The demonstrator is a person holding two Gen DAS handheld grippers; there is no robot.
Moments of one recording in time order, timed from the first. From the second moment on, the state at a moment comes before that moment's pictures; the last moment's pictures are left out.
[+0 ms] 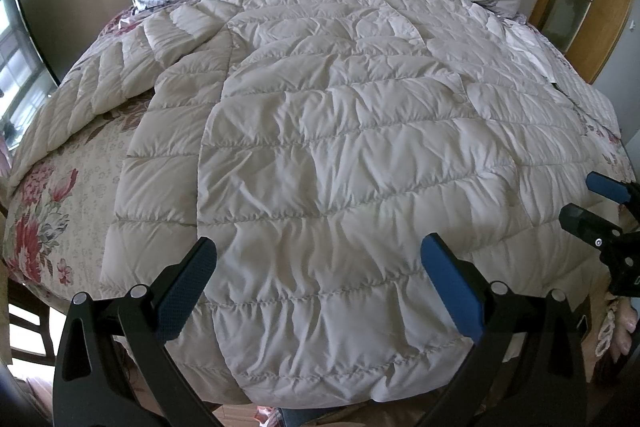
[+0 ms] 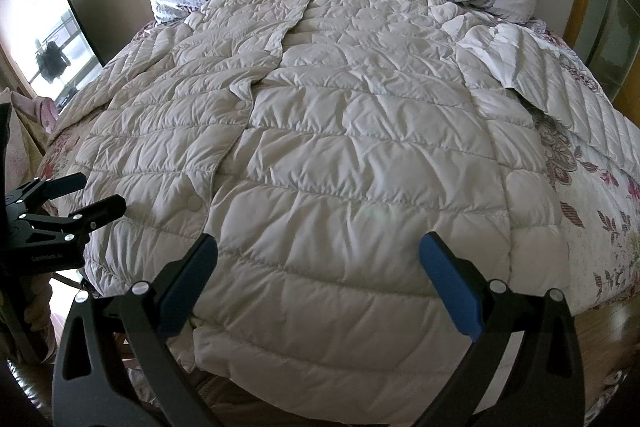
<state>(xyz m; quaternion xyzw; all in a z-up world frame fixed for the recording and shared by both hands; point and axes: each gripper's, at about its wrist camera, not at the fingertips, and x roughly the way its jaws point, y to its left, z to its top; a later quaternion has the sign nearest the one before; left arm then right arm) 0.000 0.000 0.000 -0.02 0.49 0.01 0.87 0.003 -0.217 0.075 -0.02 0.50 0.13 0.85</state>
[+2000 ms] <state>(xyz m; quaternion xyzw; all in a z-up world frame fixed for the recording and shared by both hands) 0.035 0.012 0.002 -0.02 0.50 -0.01 0.87 0.056 -0.305 0.086 0.09 0.46 0.06 0.88</state>
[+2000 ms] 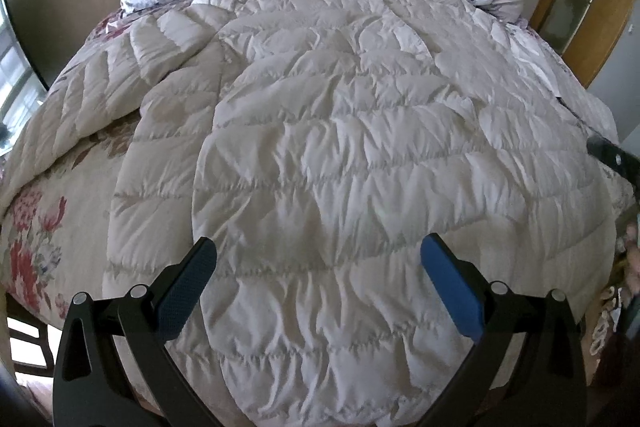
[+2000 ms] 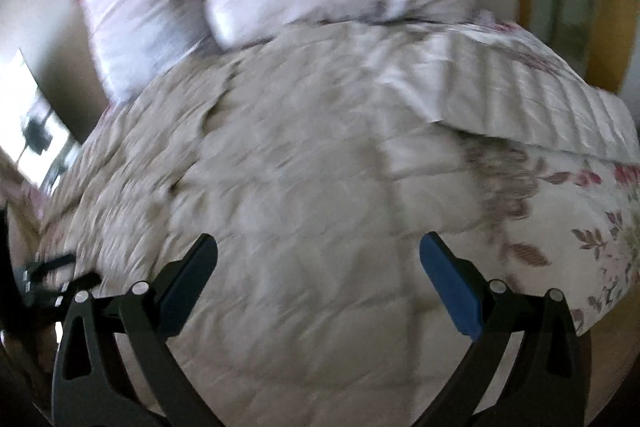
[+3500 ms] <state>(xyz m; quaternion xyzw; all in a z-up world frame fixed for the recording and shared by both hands) 0.116 0.059 0.031 -0.20 0.37 -0.14 0.90 0.175 -0.486 0.138 0.21 0.27 -0.14 0.93</state>
